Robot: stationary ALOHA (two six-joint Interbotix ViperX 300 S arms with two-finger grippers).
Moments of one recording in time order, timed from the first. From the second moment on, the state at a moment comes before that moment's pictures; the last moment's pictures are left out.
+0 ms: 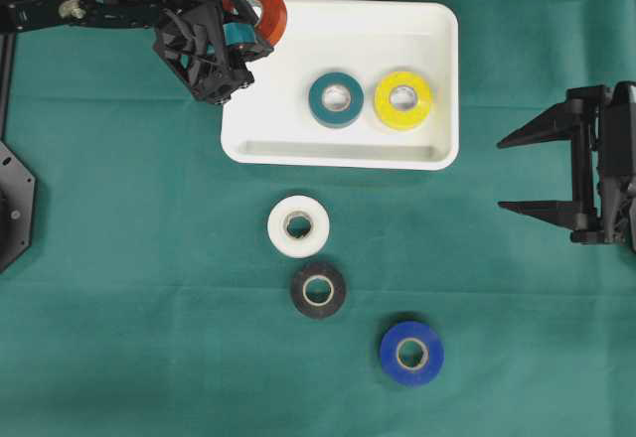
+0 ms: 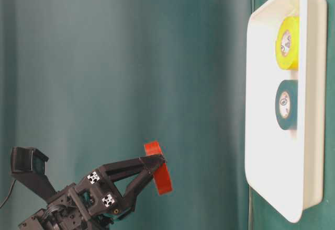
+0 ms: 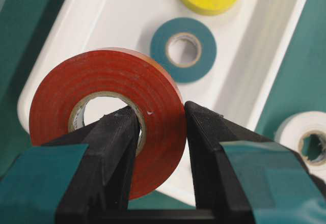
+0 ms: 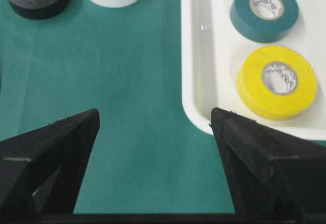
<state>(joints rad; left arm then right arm) 0.36 -0.21 0.42 0.01 0.64 -0.01 -0.05 -0.75 1.19 -0.21 0.11 0.29</state>
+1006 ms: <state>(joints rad) 0.36 0.10 0.50 0.01 0.39 -0.01 -0.05 -0.75 1.19 -0.21 0.11 0.29</state>
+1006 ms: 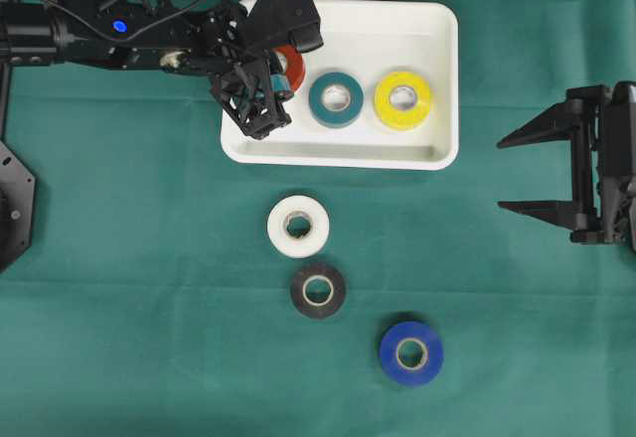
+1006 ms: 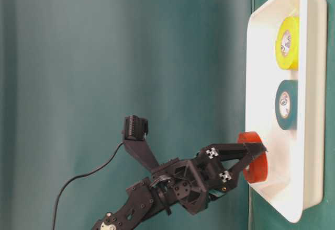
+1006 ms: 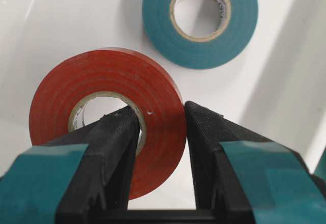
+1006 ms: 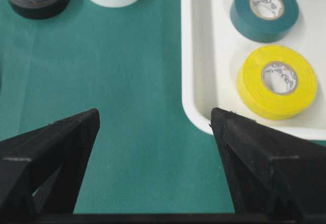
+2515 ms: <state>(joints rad) 0.35 0.18 0.50 0.01 0.33 0.03 -0.05 -0.75 1.19 -0.21 0.11 0.29</state>
